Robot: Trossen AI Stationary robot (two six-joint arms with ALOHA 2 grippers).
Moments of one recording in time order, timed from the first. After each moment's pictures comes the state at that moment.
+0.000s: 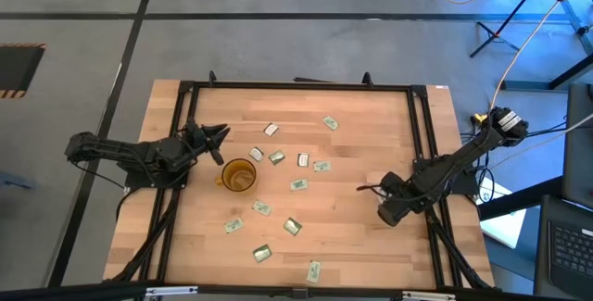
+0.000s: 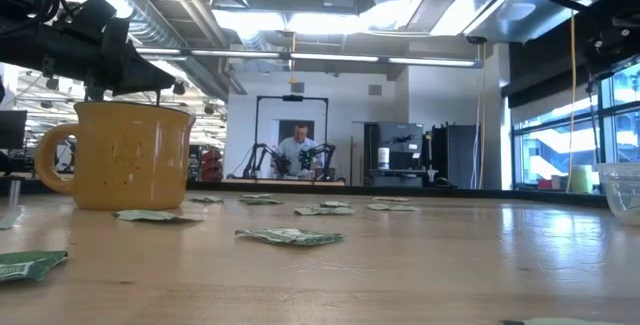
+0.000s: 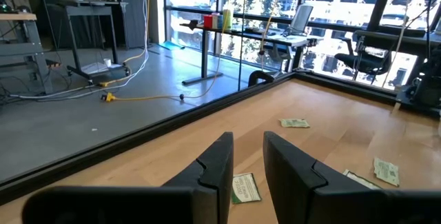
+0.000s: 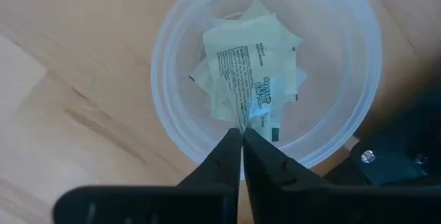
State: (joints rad) left arm -0.09 0.16 0.01 0.06 -0.81 -0.17; right arm 0.63 1.31 0.78 -1.08 0.02 1.41
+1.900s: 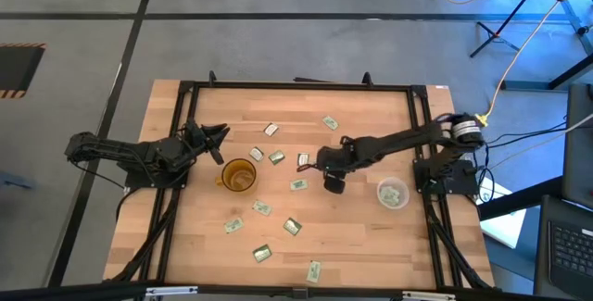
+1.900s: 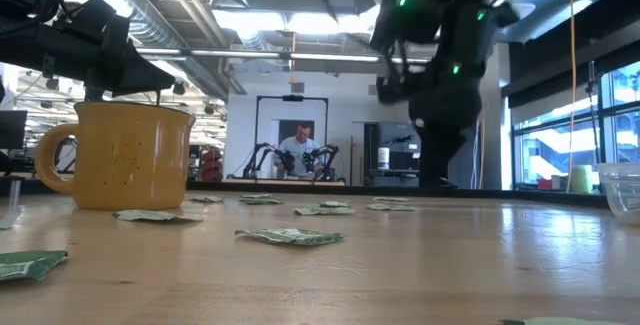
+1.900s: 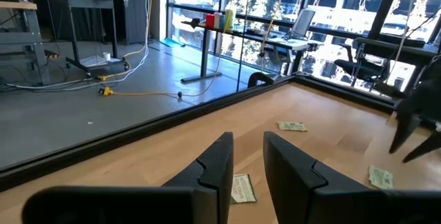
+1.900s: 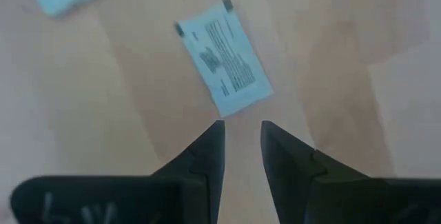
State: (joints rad) left arm -0.09 0.16 0.01 0.07 -0.82 -0.22; right arm 0.03 1.75 1.05 -0.62 0.20 0.35
